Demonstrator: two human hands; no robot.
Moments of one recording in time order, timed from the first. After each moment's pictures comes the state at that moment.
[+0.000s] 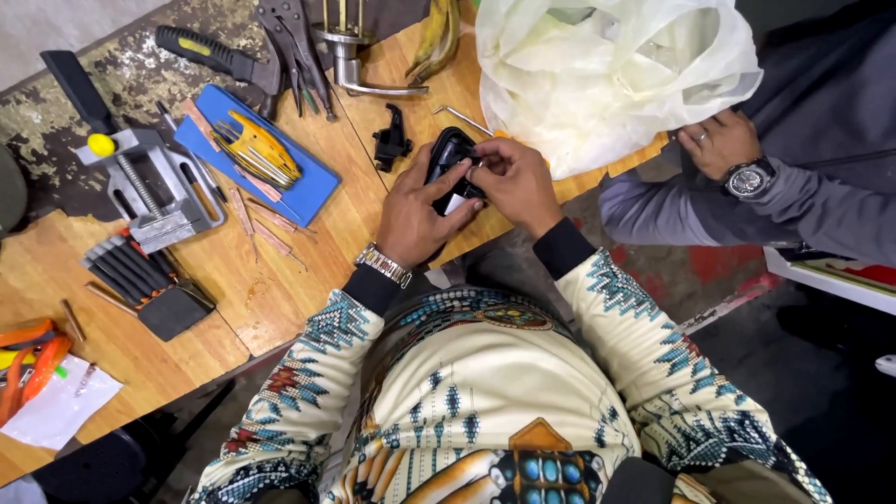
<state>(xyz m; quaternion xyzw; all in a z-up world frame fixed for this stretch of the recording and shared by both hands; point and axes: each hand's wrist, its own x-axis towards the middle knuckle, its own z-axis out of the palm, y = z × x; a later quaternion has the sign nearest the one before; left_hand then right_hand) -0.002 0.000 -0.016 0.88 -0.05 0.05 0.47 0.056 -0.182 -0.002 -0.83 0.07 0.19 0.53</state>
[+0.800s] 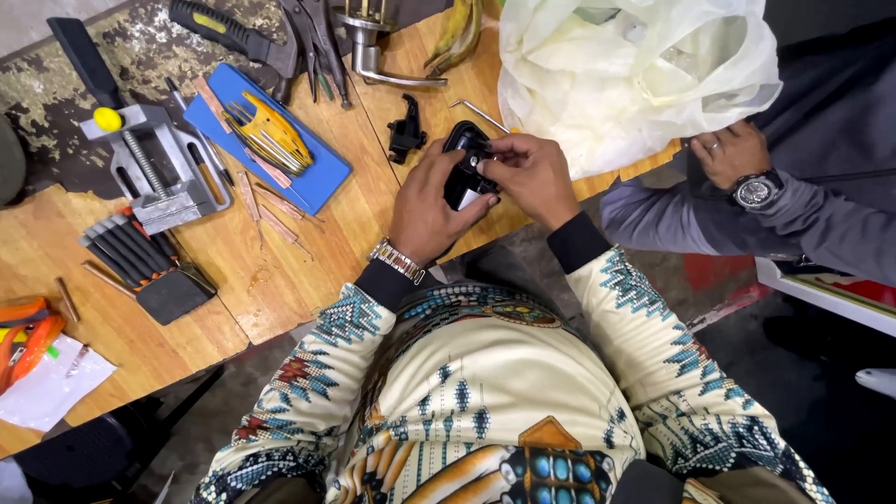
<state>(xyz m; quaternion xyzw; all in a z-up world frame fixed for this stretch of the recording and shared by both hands) -0.003 -0.004 -0.008 0.88 0.01 0.07 0.46 0.064 -0.175 0.007 -0.78 0.10 0.23 0.57</state>
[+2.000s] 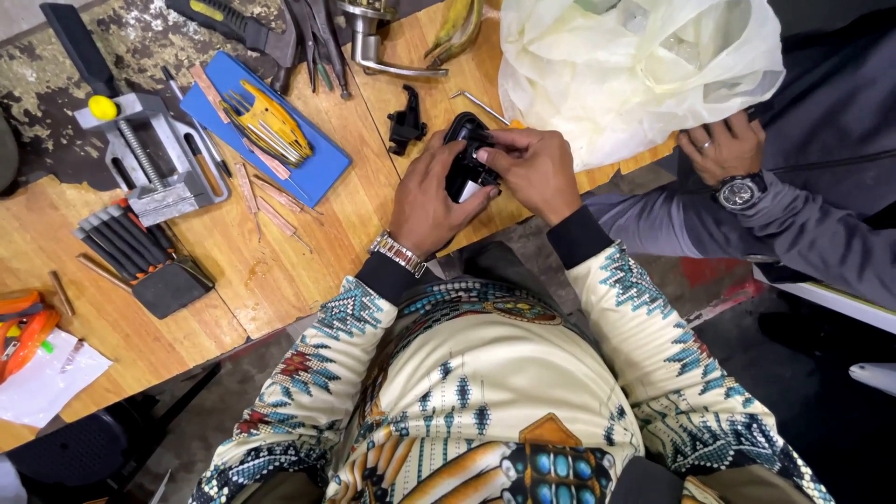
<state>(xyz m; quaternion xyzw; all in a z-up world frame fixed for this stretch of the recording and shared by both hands) -0.004 -0.004 -0.002 0.88 0.00 0.06 0.47 0.061 -0.172 0.019 -0.85 0.06 0.21 0.49</state>
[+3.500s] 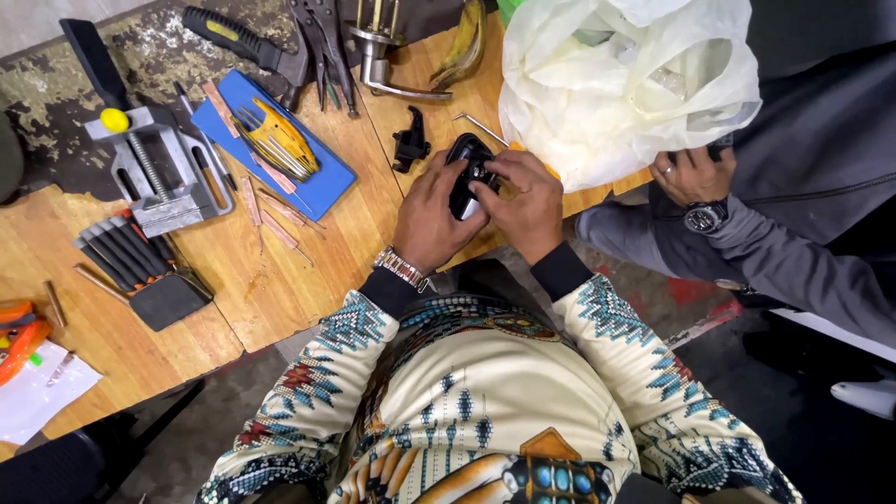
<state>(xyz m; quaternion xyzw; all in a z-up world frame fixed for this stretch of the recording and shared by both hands) -0.007 -0.005 -0.015 0.89 -0.01 0.09 0.45 0.037 -0.167 0.004 -0.88 -0.16 -0.06 0.43</state>
